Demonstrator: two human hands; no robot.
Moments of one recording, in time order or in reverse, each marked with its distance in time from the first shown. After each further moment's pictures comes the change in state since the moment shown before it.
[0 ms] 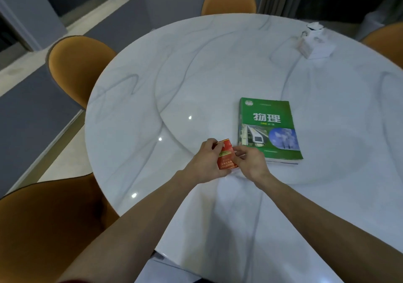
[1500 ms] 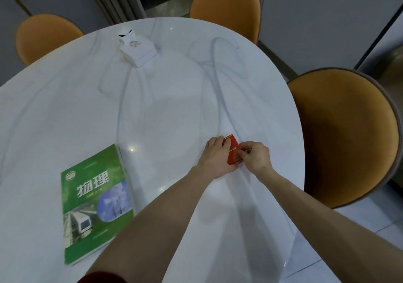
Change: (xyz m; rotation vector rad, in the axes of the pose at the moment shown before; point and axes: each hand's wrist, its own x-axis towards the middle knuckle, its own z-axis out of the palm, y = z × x) left_hand 0.279 0.384 0.273 0.378 -0.361 0.414; right_hand 0.046 0.333 -0.366 0.301 0.506 0.426
